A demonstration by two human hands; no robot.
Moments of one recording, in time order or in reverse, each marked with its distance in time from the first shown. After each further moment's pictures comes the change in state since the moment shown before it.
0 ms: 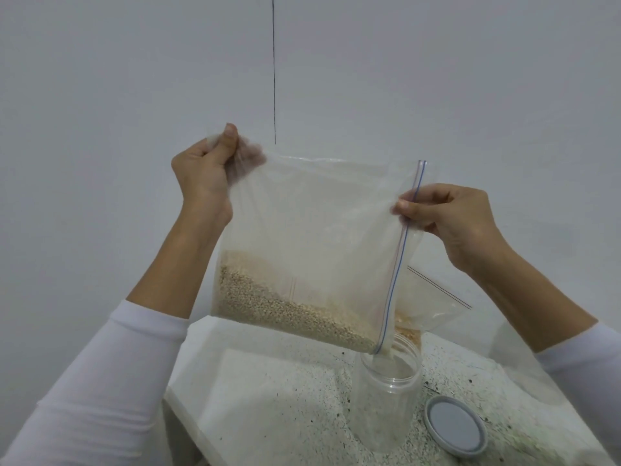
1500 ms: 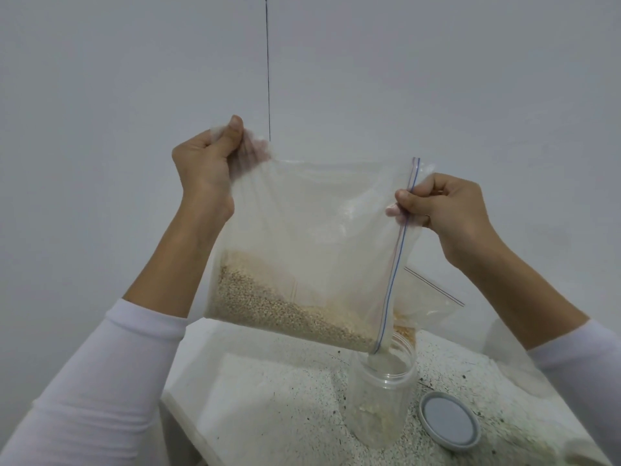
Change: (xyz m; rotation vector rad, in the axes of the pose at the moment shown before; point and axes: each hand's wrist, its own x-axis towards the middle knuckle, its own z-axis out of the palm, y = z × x) left_hand -0.009 0.010 0.017 -0.012 -0.005 -0.009; right_hand -0.008 -0.014 0.002 0.043 -0.009 -0.061
